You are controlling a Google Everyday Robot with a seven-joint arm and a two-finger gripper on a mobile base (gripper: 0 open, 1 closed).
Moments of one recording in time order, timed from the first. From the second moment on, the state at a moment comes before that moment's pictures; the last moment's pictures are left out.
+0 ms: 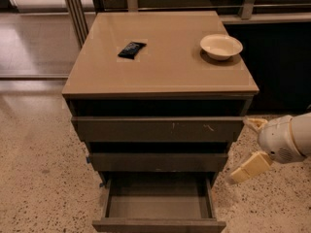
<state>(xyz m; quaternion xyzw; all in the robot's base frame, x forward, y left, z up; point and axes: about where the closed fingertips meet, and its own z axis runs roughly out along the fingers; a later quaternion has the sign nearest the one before) 0.428 -0.213 0.774 -0.47 0.81 0.17 0.29</state>
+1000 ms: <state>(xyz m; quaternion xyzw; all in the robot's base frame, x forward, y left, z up) 0.454 -0.214 0.755 -0.44 0.82 0.18 0.32</state>
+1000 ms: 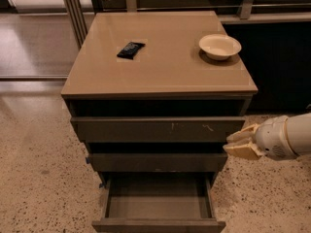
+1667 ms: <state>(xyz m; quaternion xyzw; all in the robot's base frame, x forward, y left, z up) 0.448 -0.212 0.728 -0.43 0.82 0.18 0.33</state>
